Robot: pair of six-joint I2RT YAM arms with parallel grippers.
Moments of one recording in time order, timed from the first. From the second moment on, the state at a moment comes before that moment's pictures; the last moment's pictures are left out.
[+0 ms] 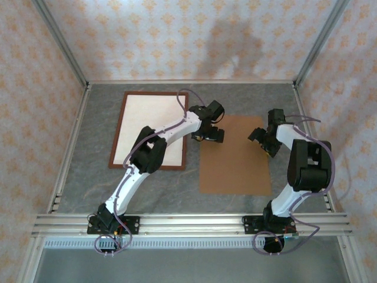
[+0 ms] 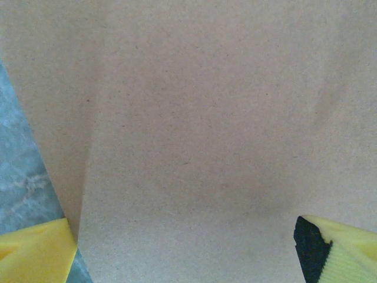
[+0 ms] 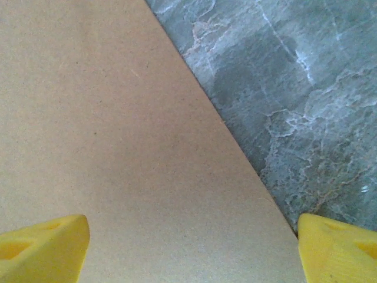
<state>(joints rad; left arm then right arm) -0.69 2.45 2.15 -0.94 0.05 -0.52 -0.08 1.69 0.99 -0.58 -0.13 0.60</state>
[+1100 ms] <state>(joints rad) -0.64 2.24 1.72 -0.60 -0.03 -0.57 -0.10 1.47 0.82 -0.43 -0.42 0.61</state>
